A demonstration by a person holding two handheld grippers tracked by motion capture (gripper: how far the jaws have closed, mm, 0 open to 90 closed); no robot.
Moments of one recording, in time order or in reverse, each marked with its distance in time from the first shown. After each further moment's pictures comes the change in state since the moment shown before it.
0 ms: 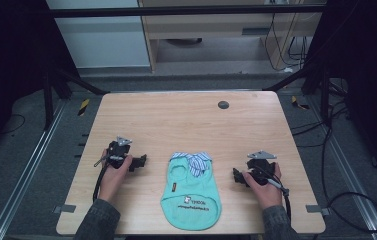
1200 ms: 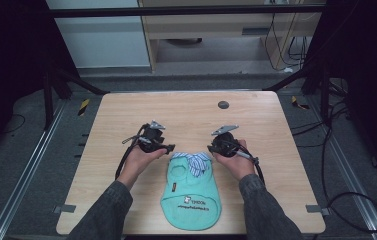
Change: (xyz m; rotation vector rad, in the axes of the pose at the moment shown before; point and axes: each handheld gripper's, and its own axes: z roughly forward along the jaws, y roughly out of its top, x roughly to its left) left arm -0.083 0.083 0.008 0.052 -0.299 0.211; right arm 0.064 0.099 0.038 0.027 0.240 -0.242
